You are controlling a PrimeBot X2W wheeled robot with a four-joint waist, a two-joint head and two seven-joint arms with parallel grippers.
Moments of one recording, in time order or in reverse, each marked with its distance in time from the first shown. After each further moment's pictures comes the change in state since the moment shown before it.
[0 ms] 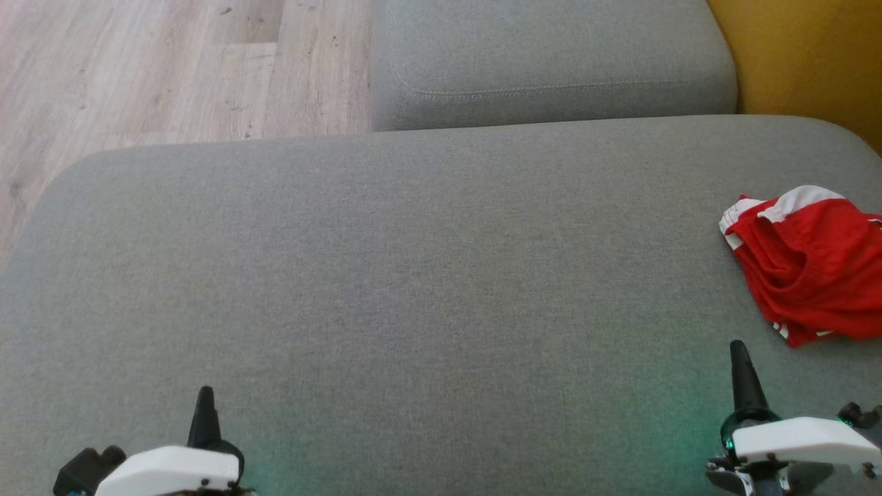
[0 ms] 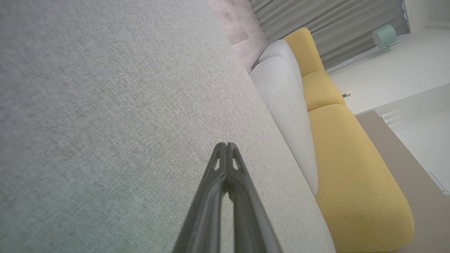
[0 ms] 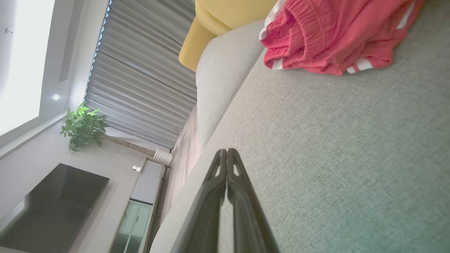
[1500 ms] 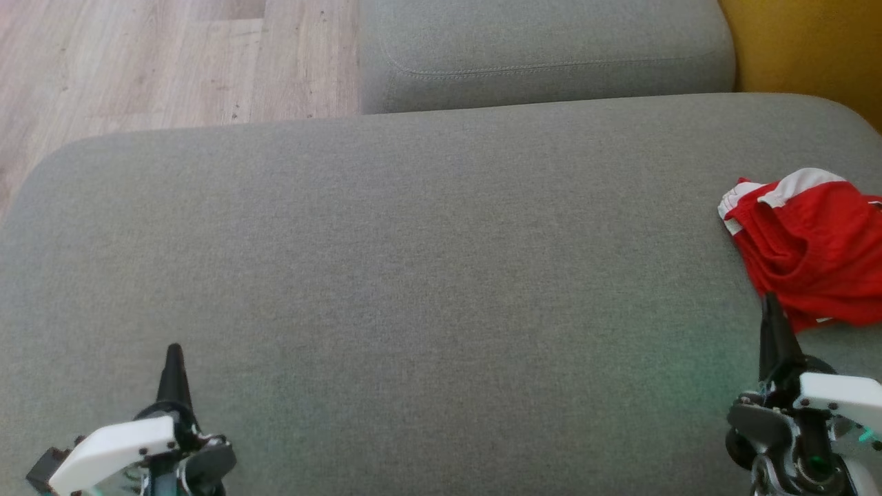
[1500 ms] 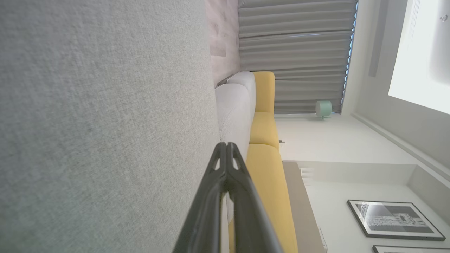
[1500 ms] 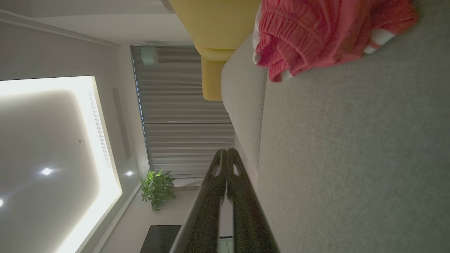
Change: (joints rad) left arm -0.082 -0.094 0.211 0.008 -0.336 -0.144 0.121; right arm -0.119 -0.001 -0.076 0.015 0.510 0.000 0.078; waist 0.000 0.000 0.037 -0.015
